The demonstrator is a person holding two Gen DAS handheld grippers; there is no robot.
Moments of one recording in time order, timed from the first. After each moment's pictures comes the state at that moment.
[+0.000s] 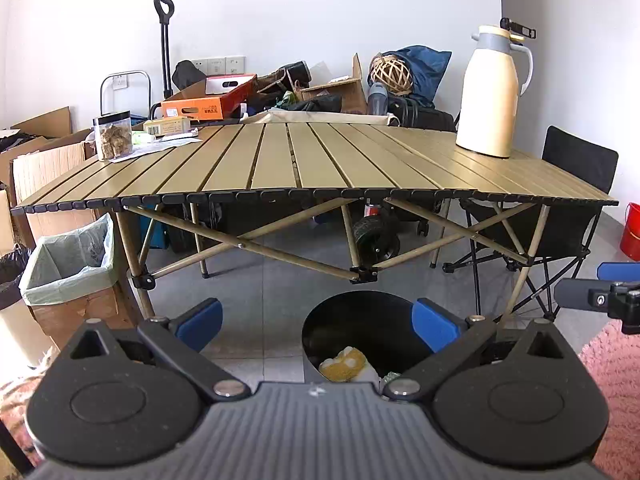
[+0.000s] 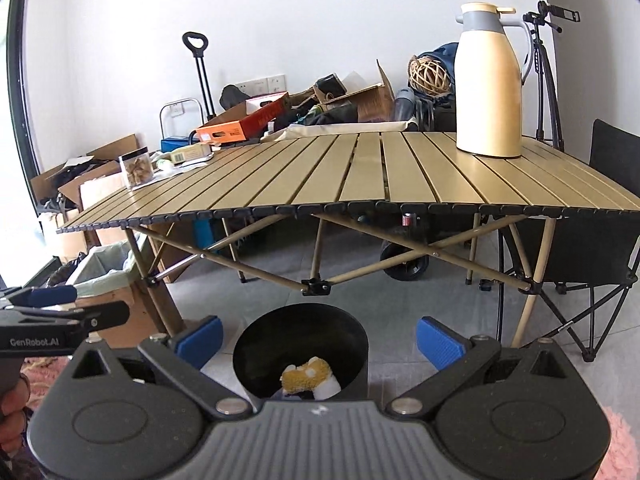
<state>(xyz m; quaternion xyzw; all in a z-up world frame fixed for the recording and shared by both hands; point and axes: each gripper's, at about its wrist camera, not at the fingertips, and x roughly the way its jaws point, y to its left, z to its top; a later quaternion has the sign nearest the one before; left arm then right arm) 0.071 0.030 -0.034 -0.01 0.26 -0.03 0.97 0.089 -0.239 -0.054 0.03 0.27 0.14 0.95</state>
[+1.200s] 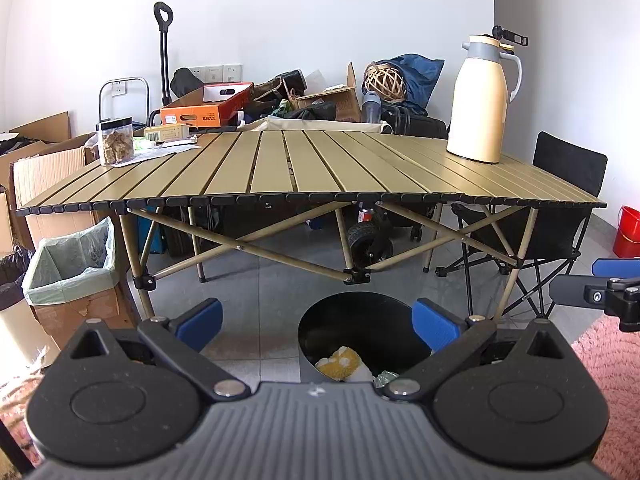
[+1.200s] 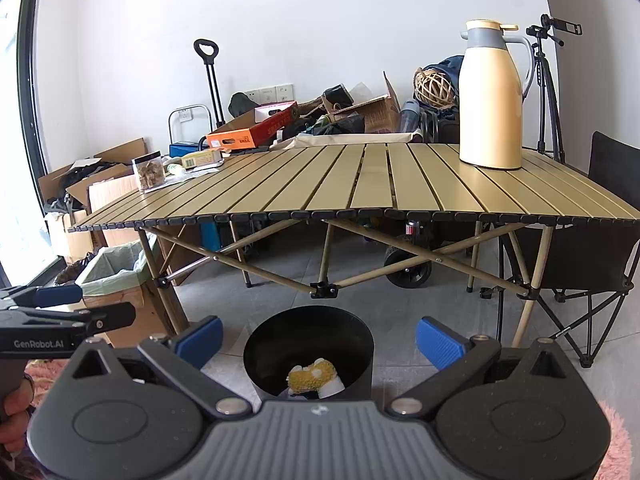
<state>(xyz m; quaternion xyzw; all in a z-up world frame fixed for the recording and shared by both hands) 0.050 0.034 -0.028 -0.01 0.25 -0.03 0.97 0.066 -0.234 -0.047 0.03 0.26 0.15 0.96</state>
